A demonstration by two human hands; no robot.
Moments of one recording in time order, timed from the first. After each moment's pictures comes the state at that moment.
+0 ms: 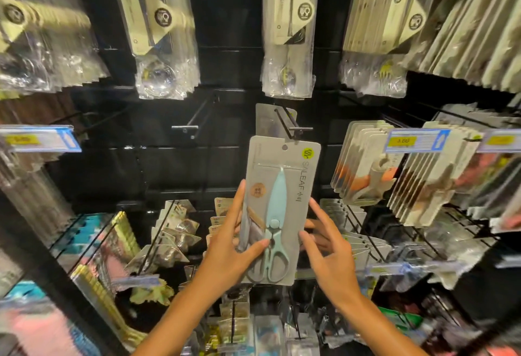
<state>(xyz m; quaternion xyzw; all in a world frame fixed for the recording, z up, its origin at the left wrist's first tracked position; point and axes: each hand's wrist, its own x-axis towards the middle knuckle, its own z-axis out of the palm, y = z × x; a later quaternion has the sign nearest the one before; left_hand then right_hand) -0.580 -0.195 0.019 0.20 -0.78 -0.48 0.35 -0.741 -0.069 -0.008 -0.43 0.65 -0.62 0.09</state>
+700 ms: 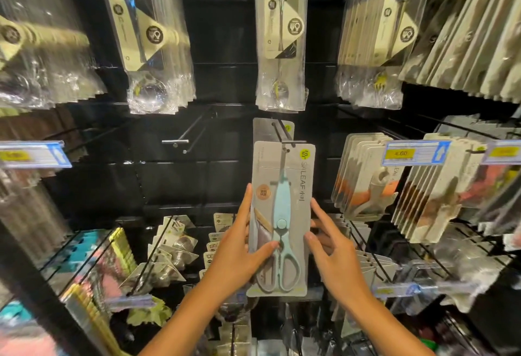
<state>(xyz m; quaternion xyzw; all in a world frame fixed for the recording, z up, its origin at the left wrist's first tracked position) -0.618 -0.209 0.020 0.21 -0.80 -0.46 0.32 -0.781 -0.084 -0.004 -0.46 0.66 -0.59 0.11</state>
